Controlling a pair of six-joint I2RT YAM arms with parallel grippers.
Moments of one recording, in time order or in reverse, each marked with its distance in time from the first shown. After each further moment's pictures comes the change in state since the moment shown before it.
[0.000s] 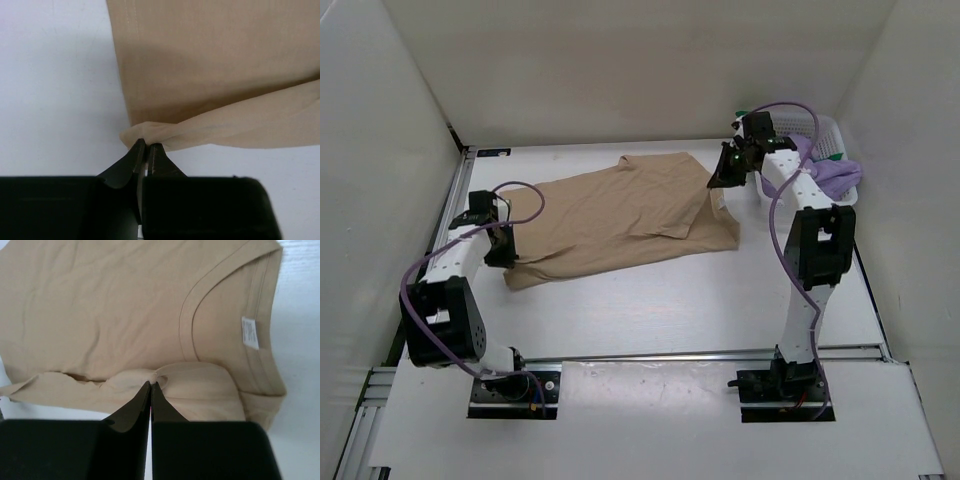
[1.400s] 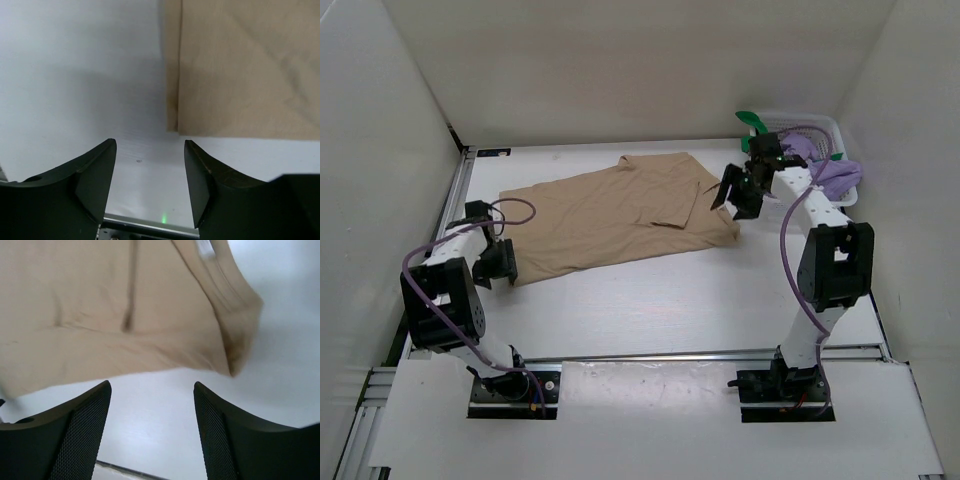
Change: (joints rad) left arm 0.079 0.121 -0.001 -0.051 -0.088 0.000; right arm -0.008 -0.180 -0.241 -0.078 0.123 0.106
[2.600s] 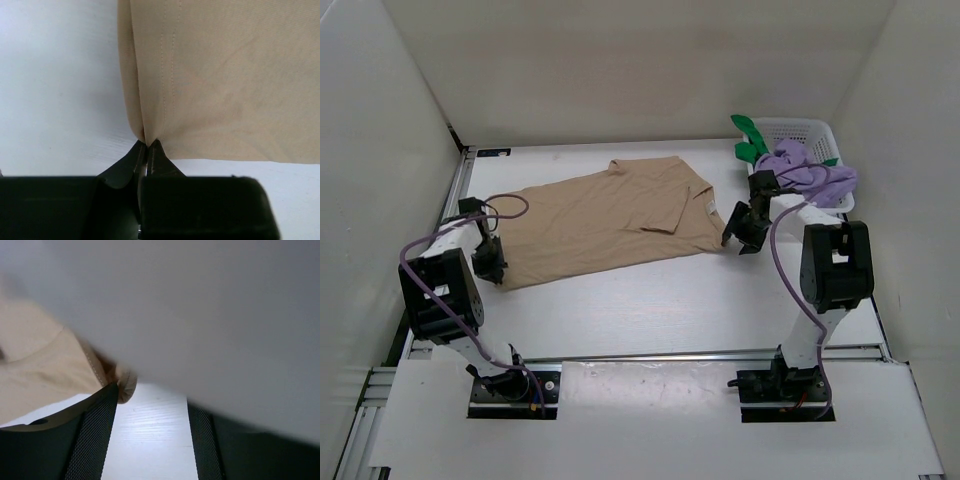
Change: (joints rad) left arm 0.043 0.070 0.053 -0.011 0.038 -0.004; right arm -0.034 -0.014 -0.357 0.163 0.108 0.085
